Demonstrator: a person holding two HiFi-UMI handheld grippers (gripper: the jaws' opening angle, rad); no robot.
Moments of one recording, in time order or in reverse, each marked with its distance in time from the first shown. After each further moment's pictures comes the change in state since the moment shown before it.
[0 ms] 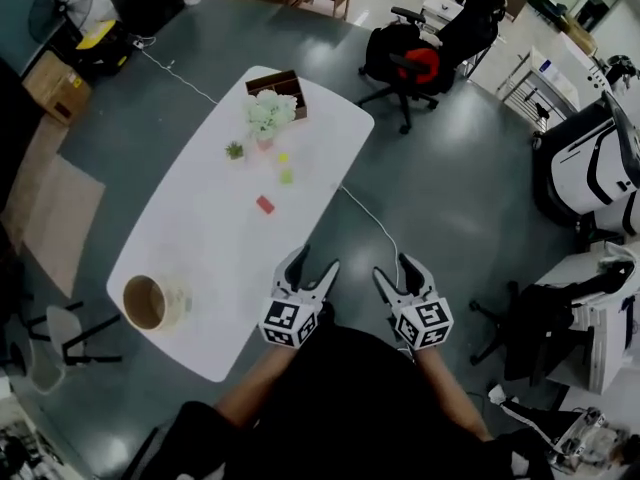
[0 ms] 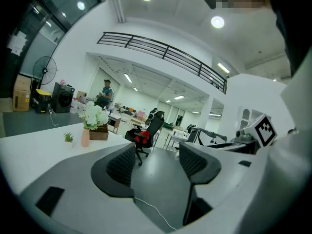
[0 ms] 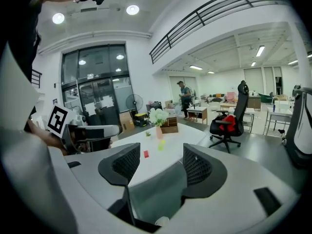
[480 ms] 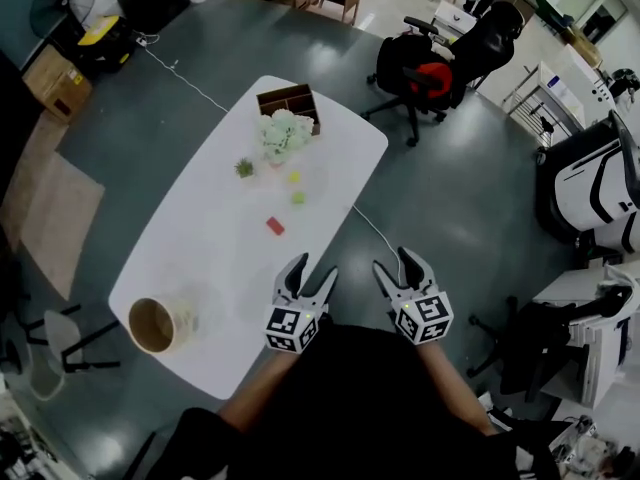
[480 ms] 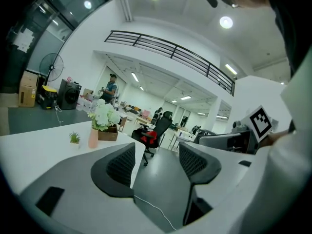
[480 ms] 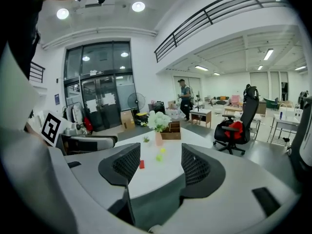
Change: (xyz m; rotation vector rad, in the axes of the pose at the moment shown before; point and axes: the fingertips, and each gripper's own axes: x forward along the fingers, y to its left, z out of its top) left arm 0.029 0.075 0.008 -0.049 0.004 0.054; right arm 0.094 -0.004 0.047 -0.061 0.004 0.025
